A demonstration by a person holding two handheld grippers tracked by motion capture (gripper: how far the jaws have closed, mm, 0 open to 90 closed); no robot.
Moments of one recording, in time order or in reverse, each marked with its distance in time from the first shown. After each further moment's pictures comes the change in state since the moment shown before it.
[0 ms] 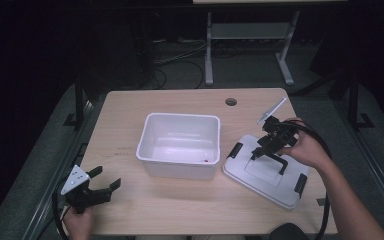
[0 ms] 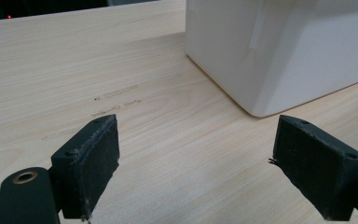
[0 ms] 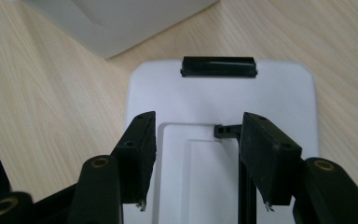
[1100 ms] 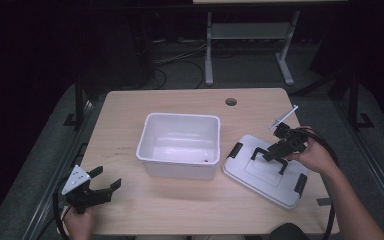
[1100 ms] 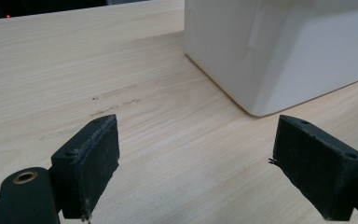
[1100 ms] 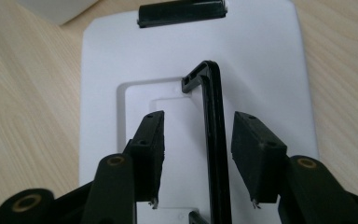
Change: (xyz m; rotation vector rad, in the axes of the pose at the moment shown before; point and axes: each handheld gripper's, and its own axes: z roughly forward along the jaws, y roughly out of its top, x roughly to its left) left arm -0.001 0.000 0.001 0.004 0.000 0.002; right arm -0.028 -0.041 0.018 0.016 -0.001 0.110
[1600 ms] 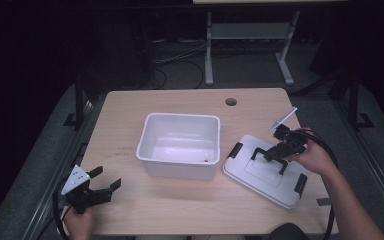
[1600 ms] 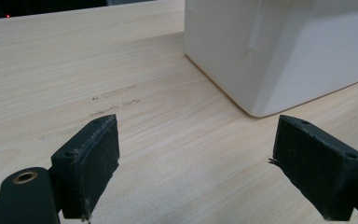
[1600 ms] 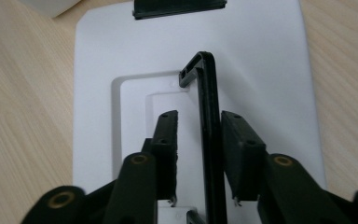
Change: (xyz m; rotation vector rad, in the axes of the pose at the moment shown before) left arm 0.001 0.000 0.000 -0.003 -0.001 -0.003; right arm -0.002 -0.003 0.005 0.012 -0.002 -0.003
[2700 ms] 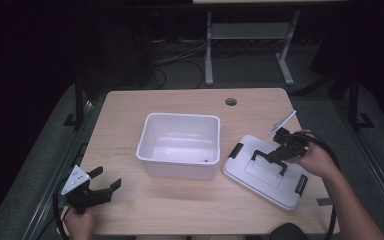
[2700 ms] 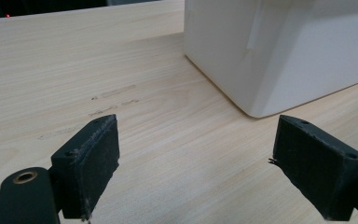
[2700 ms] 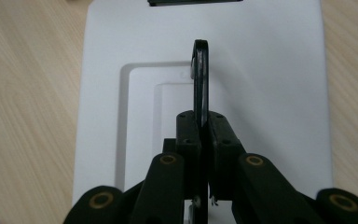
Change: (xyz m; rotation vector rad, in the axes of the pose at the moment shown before) left arm -0.001 0.000 0.000 0.000 0.001 -0.007; right arm 0.011 -0.003 -0.004 0.020 -0.005 -0.060
